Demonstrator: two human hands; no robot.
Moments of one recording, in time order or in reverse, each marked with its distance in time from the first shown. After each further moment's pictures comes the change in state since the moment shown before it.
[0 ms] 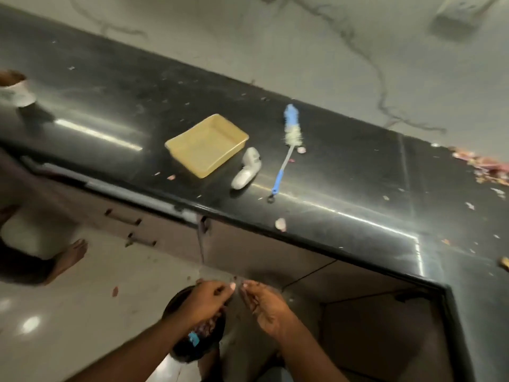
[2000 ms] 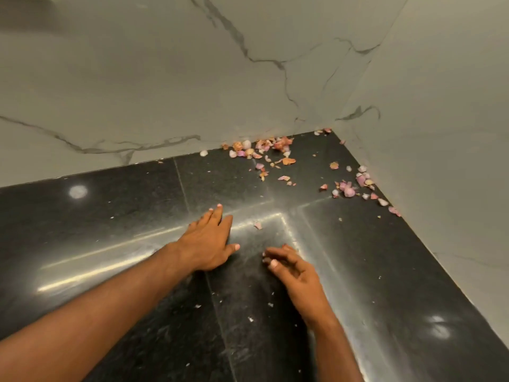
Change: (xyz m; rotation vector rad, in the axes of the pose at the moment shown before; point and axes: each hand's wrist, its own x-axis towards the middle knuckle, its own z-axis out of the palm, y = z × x) left_hand 0.295 0.612 0.332 1.207 -0.315 0.688; right_hand -0.051 -0.459 -0.428 -0.227 0.376 -0.788
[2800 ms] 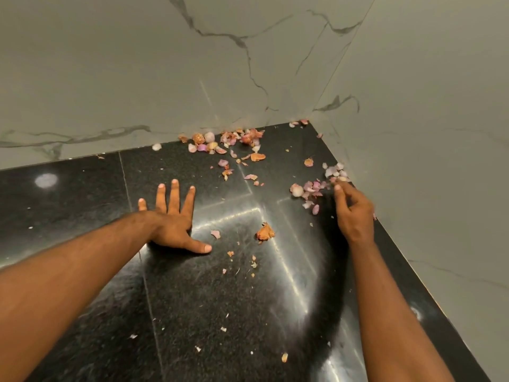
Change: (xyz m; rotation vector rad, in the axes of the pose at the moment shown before) left_hand 0.086 0.011 -0.037 -0.014 -0.454 -0.213; right_hand 0.170 -0.023 -0.228 -0.593 0.487 -0.298
